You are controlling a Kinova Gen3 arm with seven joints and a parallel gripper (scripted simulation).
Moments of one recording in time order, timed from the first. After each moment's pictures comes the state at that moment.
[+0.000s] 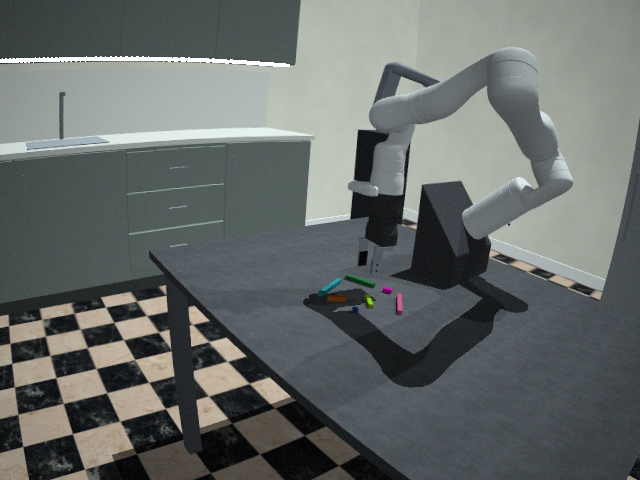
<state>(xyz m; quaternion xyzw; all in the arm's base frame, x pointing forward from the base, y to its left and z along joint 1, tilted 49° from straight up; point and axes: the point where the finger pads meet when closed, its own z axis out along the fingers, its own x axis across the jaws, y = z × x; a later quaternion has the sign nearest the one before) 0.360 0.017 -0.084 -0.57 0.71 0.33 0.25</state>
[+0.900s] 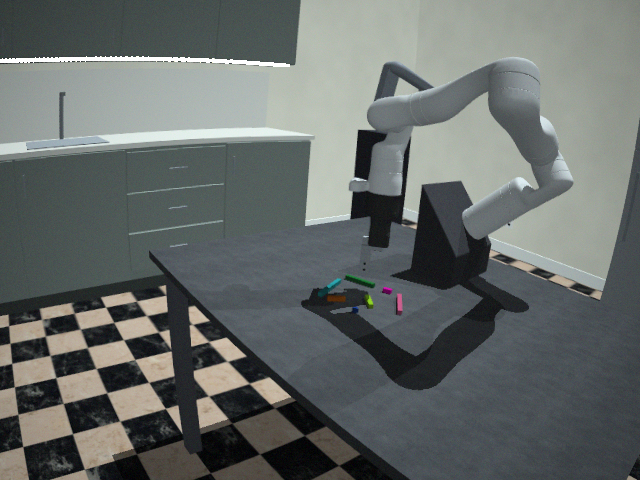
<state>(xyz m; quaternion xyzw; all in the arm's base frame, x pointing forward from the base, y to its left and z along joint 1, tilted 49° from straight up) 0.363 0.010 -0.092 -0.32 0.85 0.39 0.14</state>
